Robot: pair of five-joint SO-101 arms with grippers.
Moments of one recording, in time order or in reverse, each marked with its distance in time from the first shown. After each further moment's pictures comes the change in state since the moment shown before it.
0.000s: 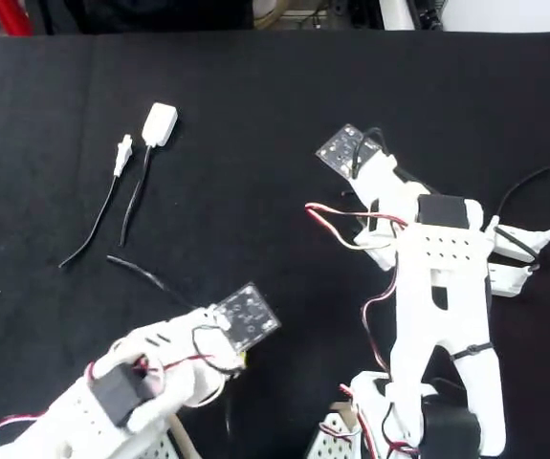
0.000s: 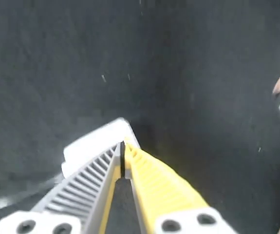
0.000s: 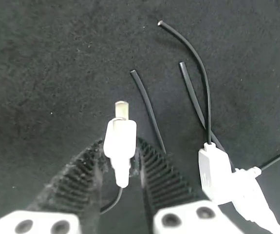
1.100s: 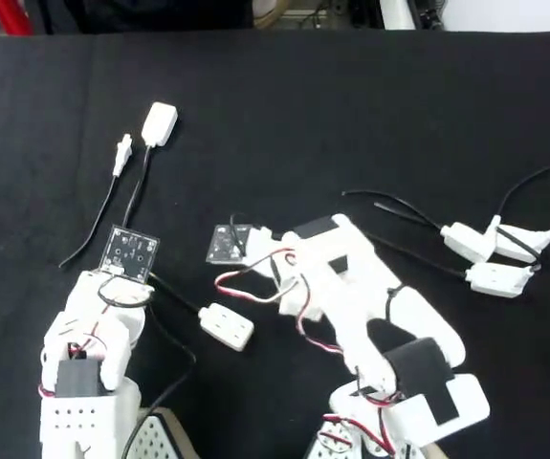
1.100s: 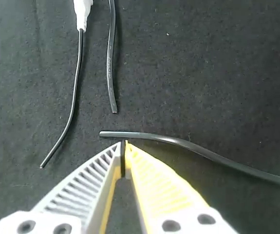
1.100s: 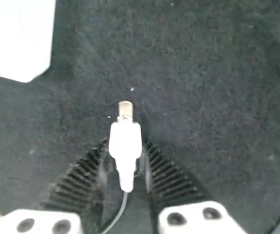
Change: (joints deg) left arm -51.0 -7.9 12.5 -10.9 -14.2; right arm -27.3 20.7 12.2 -11.1 6.2
